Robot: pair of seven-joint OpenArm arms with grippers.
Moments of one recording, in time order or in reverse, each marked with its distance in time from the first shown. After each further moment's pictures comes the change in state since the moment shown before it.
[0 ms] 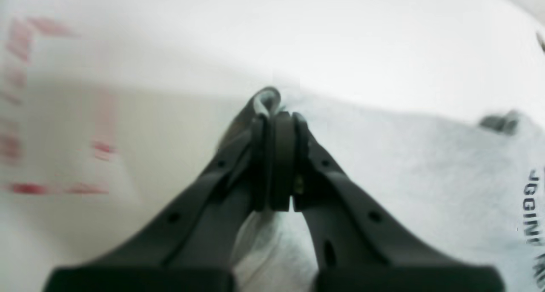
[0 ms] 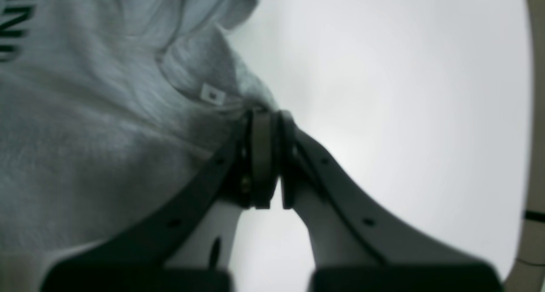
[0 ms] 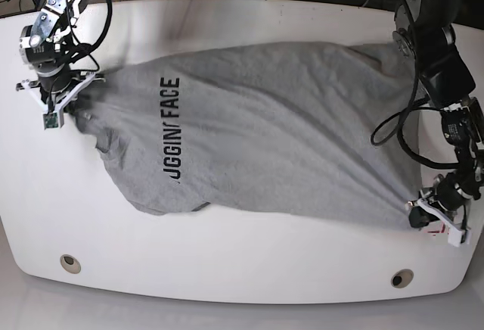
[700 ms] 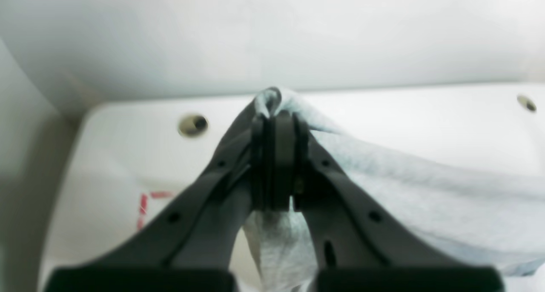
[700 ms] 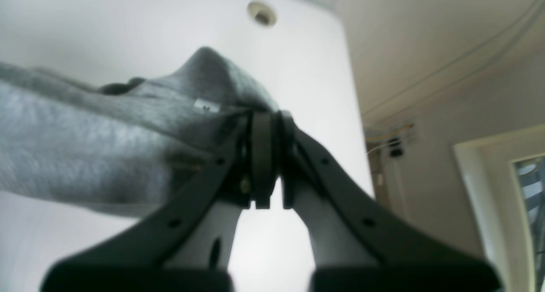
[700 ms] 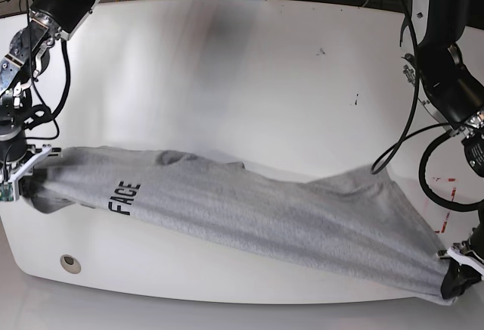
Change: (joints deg) left arm -9.8 -0.3 -0.5 19.5 -2.8 0.2 4.1; right arm 20.6 10.8 -1.6 -0.1 0.0 0.0 -0.9
